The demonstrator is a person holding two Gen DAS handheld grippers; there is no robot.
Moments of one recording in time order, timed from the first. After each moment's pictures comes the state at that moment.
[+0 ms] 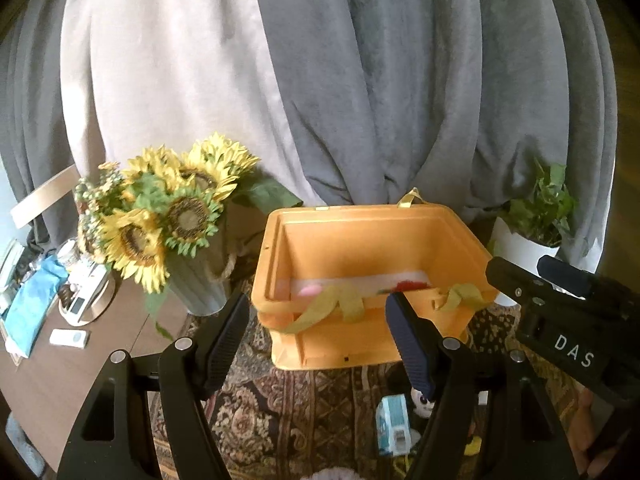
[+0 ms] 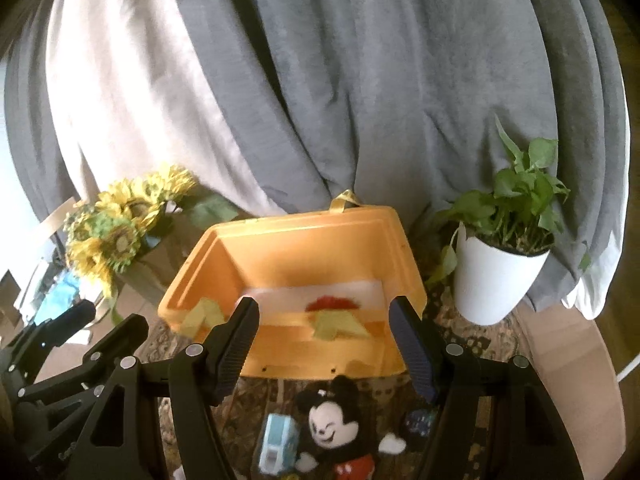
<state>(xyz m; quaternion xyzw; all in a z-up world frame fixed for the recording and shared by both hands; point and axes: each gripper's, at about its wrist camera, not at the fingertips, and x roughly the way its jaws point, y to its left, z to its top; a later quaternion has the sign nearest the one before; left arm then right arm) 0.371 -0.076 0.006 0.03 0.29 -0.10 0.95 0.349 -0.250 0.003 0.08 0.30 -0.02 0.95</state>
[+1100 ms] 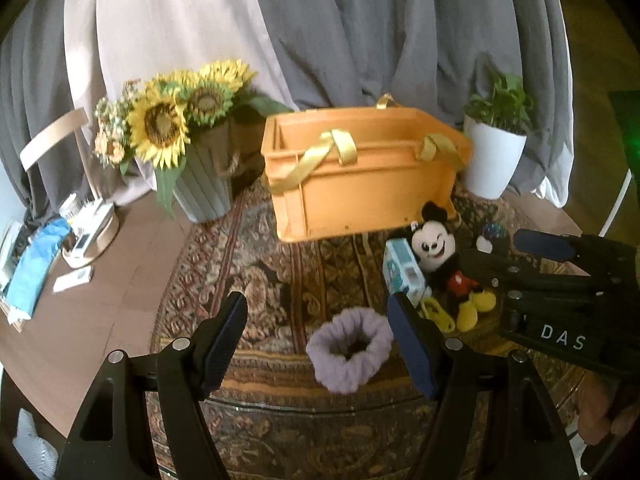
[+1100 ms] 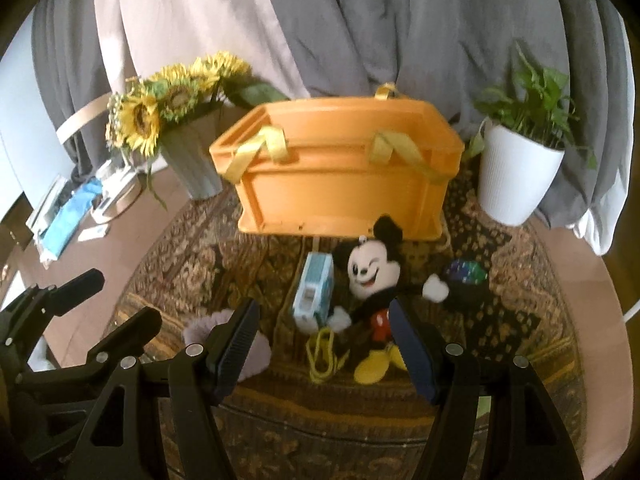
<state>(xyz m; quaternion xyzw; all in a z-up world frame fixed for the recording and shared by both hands) 0.255 -0.031 -0.067 0.07 0.35 -0.13 0.93 0.258 -0.197 -0.074 0.04 0.40 0.02 0.92</state>
